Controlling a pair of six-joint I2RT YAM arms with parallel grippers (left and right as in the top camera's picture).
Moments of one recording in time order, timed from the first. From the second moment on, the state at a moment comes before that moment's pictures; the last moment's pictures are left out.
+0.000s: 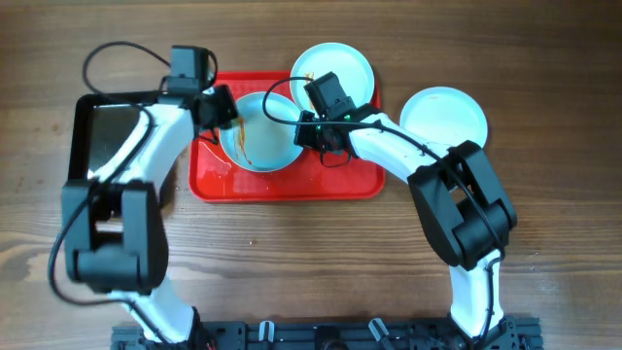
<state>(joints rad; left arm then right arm) -0.09 1.88 1.27 -0.46 0.05 -0.42 0.56 2.13 1.40 -0.33 -0.19 0.78</state>
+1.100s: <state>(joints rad) -0.16 2.03 1.26 -0.27 0.17 -0.31 0.56 2.13 1.40 -0.33 -0.21 0.76</state>
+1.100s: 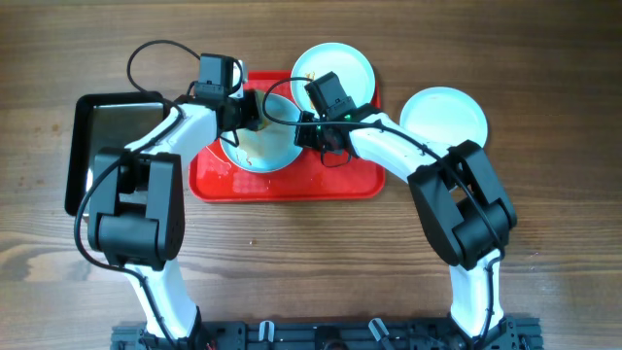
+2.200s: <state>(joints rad) -0.01 2.03 1.31 -0.87 0.42 -0.20 0.57 2.13 1.40 -0.32 -0.27 0.73</state>
